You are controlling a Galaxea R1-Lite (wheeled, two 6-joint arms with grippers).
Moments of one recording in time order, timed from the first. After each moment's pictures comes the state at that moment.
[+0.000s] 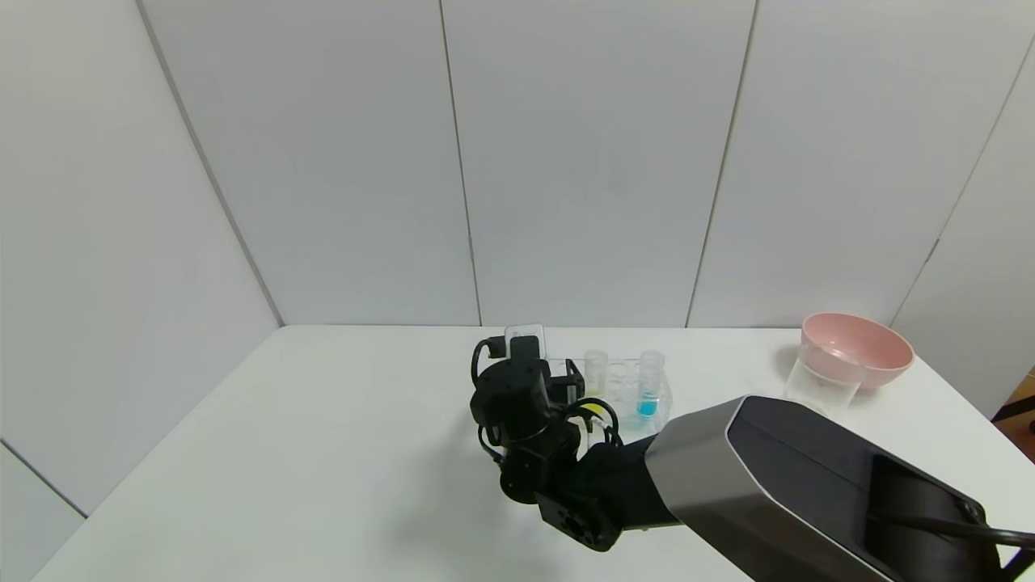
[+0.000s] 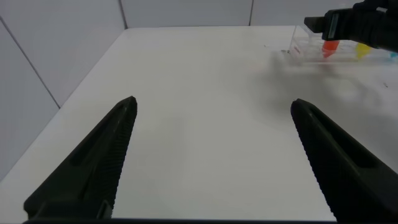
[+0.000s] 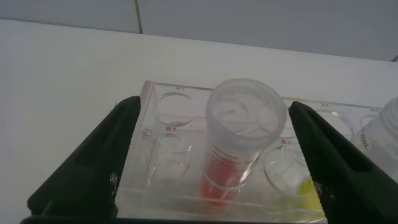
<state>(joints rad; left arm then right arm) 0.00 0.00 0.00 0.00 0.00 0.00 0.86 2.55 -1.65 -0.68 -0.82 0.13</state>
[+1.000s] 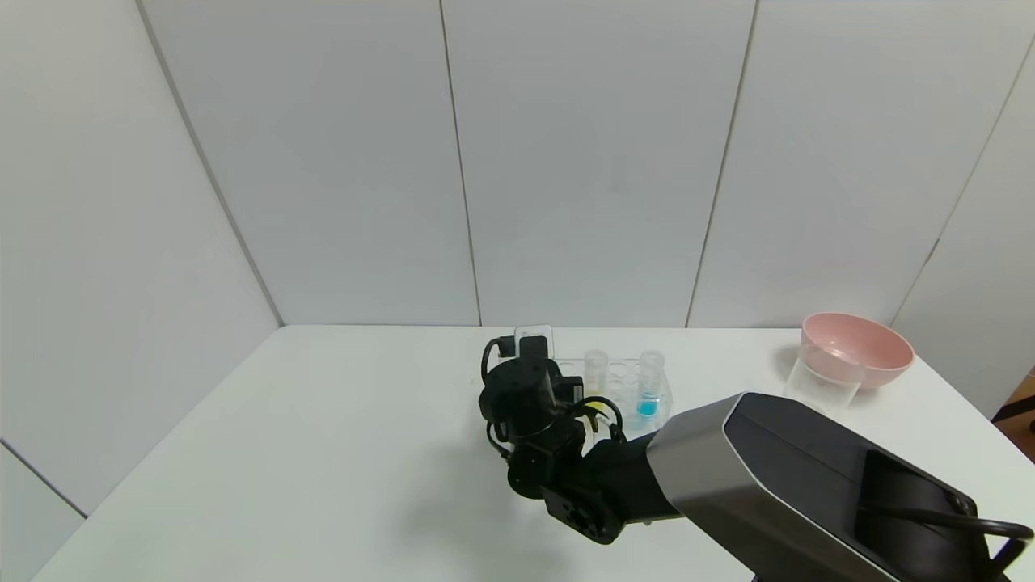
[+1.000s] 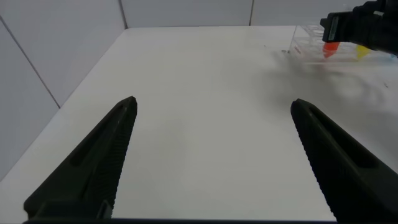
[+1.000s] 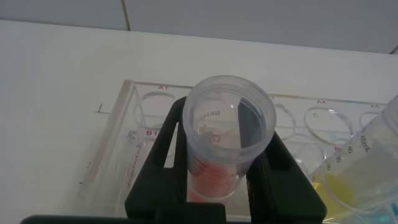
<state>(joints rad) 0.00 0.00 0.00 0.00 0.00 0.00 0.85 2.57 -1.65 -0.67 -0.82 0.15</state>
